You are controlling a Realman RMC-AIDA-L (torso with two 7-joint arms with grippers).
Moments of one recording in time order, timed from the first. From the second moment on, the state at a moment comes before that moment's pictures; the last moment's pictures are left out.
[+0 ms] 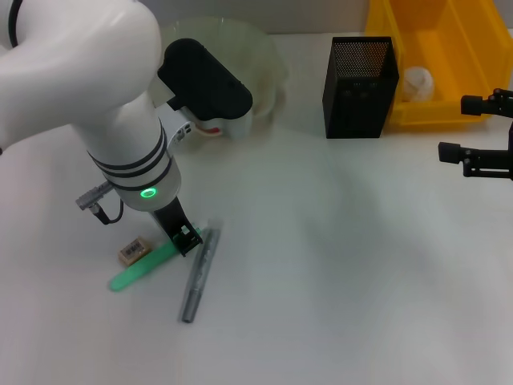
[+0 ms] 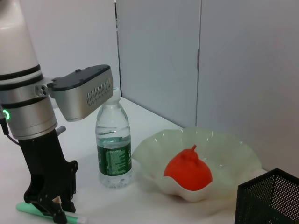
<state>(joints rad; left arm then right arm) -0.80 -2.08 1.84 1.10 2.68 1.45 -2.87 0.34 2.06 -0.68 -1.09 -1.95 -1.65 1.44</state>
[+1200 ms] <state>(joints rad) -0.56 -2.07 1.48 1.39 1.96 1.02 -2.22 0.29 2.05 -0.49 -1.11 -1.94 -1.73 1.52</state>
